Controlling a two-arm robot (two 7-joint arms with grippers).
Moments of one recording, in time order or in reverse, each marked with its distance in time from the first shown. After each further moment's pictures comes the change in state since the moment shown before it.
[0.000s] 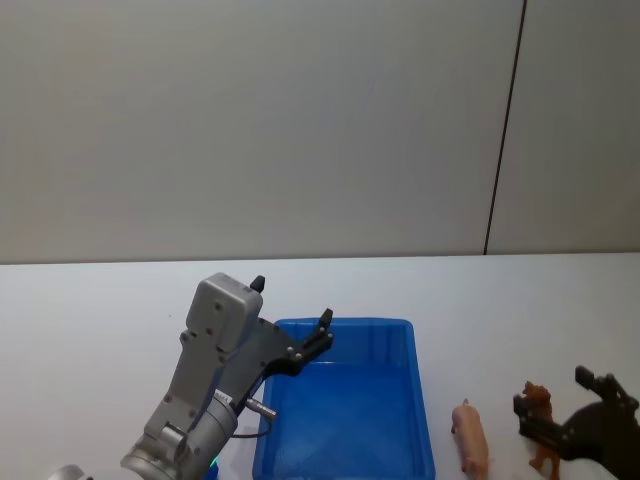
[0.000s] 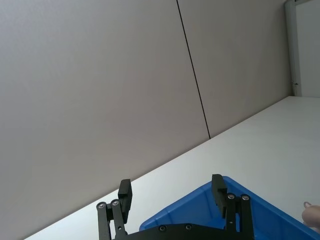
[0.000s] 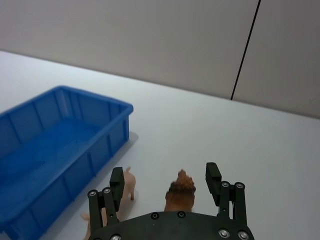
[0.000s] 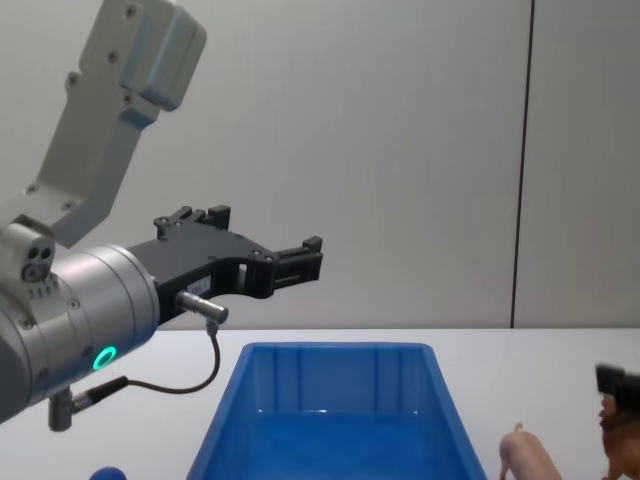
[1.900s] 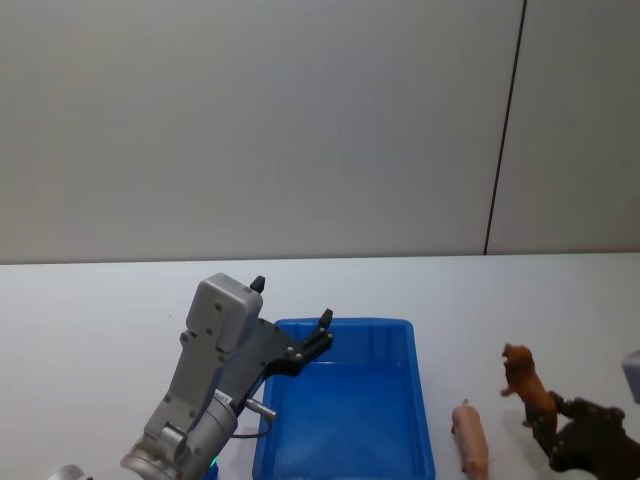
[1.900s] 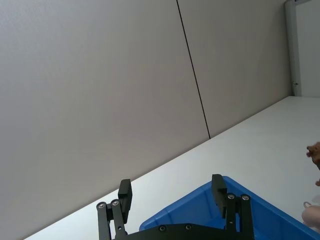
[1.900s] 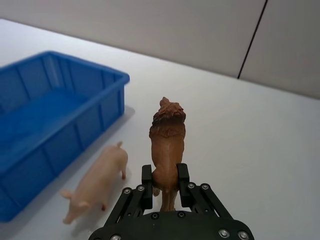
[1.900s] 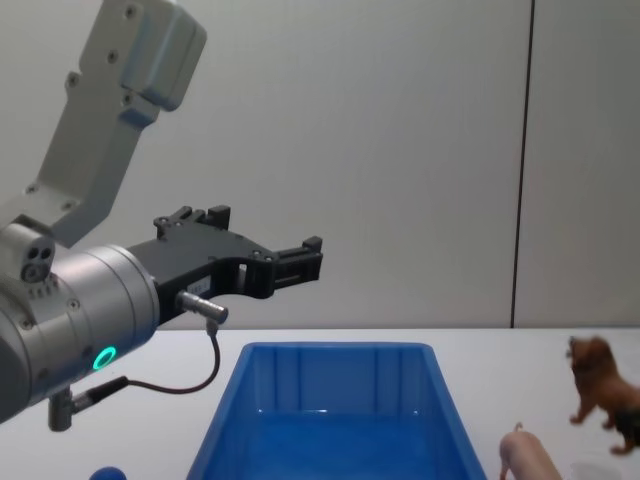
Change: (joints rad) left arm 0.000 0.000 0.000 0.000 0.000 0.000 0.000; right arm 0.060 -0.016 -0.023 0.122 -0.066 0.007 0.054
